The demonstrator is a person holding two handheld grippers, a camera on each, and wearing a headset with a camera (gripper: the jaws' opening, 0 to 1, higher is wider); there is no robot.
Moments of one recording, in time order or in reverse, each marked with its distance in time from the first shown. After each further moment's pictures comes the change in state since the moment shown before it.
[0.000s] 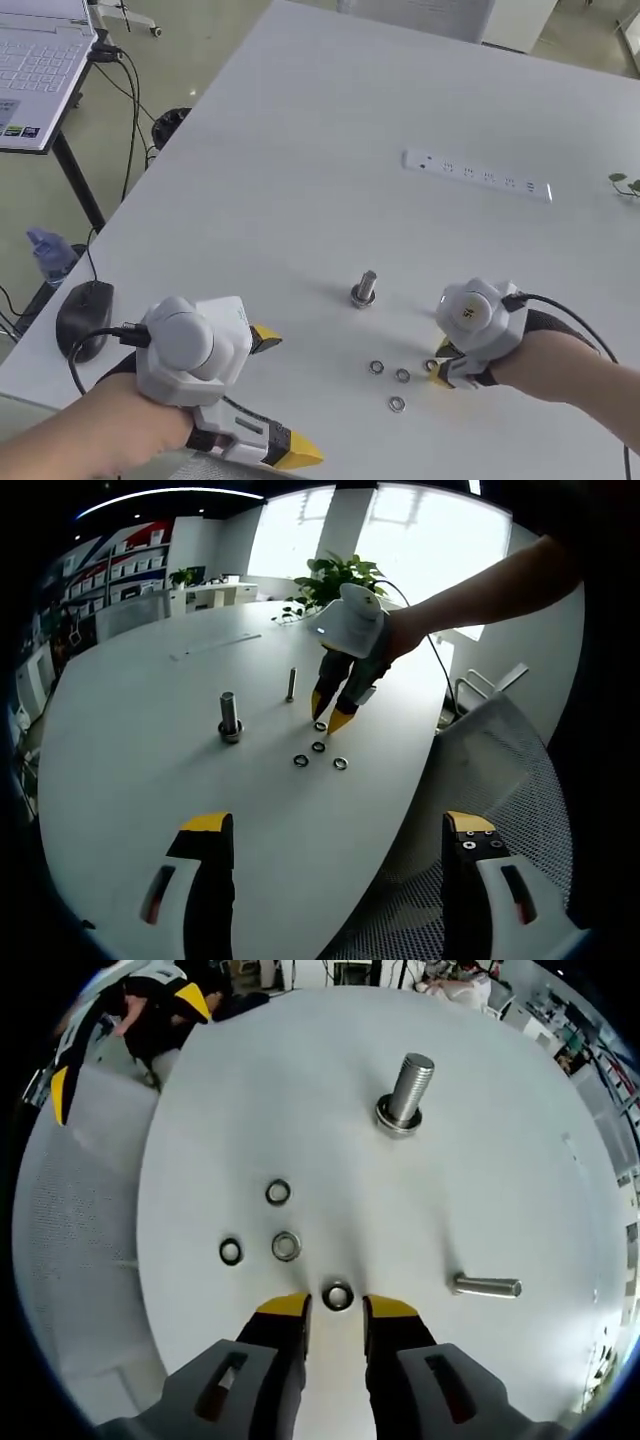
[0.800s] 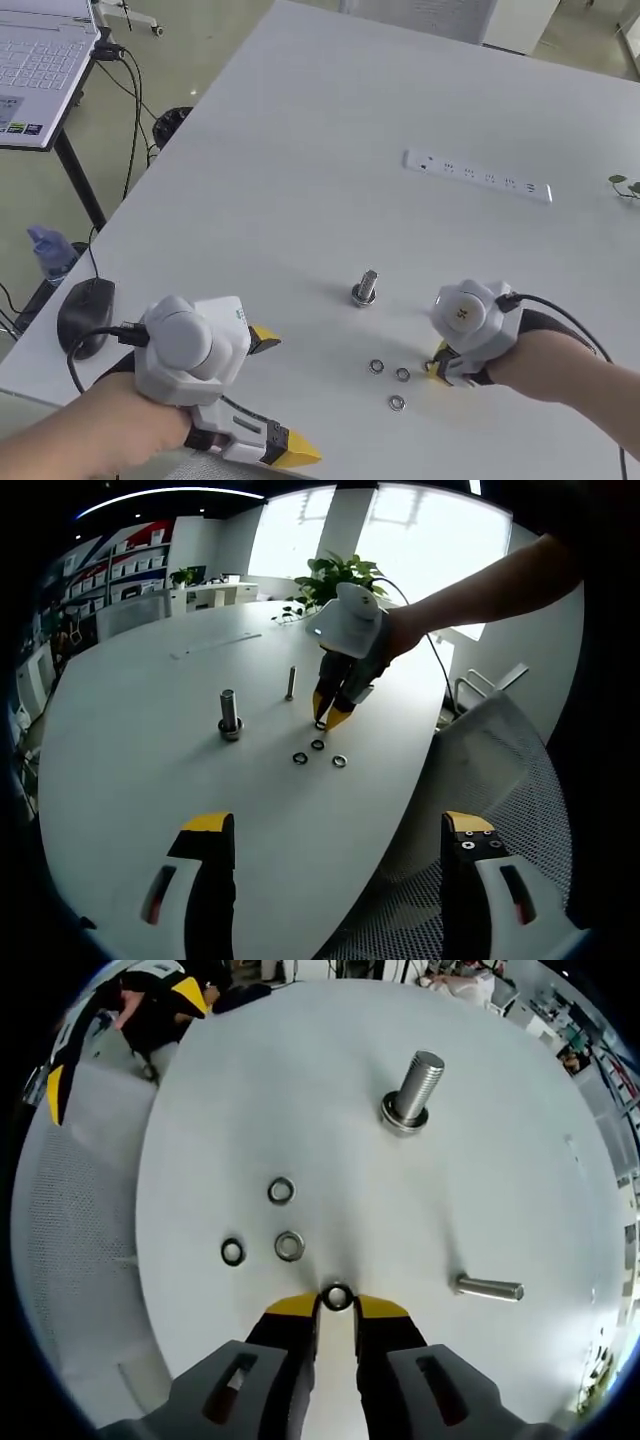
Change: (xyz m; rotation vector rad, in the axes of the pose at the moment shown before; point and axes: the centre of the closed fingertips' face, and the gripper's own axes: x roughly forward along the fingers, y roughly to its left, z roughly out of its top) left arm -0.001 -0.001 -0.003 0.000 0.000 0.001; right arm 0.001 0.001 0.000 -0.002 0.037 -0.008
